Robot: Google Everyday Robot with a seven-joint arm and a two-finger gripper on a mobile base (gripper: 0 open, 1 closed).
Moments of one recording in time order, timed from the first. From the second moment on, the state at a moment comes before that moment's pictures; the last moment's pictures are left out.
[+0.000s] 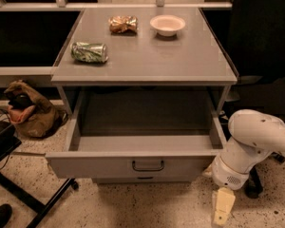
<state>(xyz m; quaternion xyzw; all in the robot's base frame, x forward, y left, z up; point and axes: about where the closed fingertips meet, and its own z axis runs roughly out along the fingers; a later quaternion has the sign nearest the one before) 0.366 -0.207 0.604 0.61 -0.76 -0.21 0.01</state>
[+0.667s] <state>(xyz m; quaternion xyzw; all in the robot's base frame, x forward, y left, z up) 0.399 -0.169 0.590 0.65 -0.73 -0.20 0.00</state>
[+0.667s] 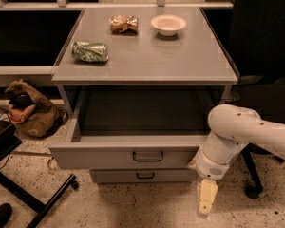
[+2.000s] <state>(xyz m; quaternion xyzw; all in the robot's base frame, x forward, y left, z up) 0.428 -0.138 0.630 0.70 -0.70 -0.12 -0.07</state>
